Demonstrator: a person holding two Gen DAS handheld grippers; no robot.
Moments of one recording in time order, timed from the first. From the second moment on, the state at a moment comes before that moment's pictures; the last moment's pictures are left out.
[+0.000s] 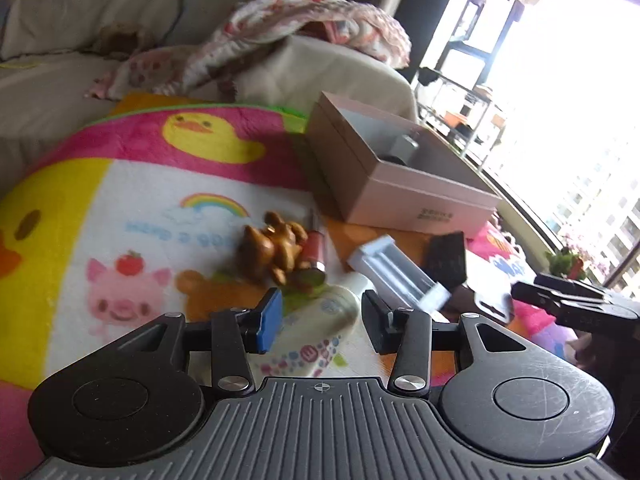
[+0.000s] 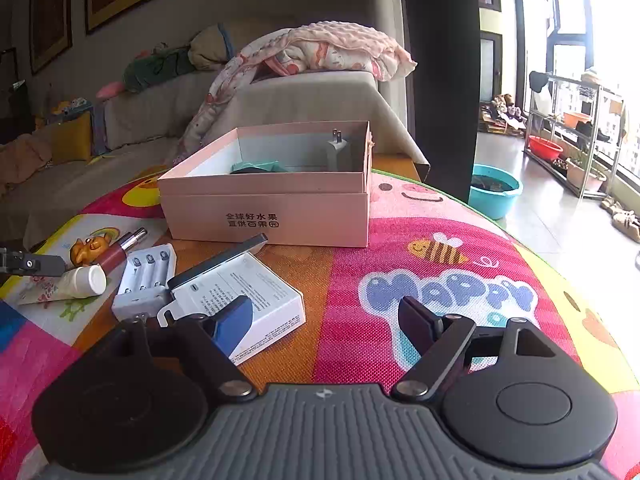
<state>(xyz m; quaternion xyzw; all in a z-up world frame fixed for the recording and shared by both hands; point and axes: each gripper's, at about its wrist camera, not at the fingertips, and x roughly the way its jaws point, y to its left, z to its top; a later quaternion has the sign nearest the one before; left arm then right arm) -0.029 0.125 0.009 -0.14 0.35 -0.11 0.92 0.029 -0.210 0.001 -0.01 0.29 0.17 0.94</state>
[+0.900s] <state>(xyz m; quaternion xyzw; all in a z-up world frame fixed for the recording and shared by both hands) 0.010 0.119 0.023 -0.07 0.31 0.00 0.95 0.030 -0.211 -0.001 0.00 0.29 0.17 0.94</state>
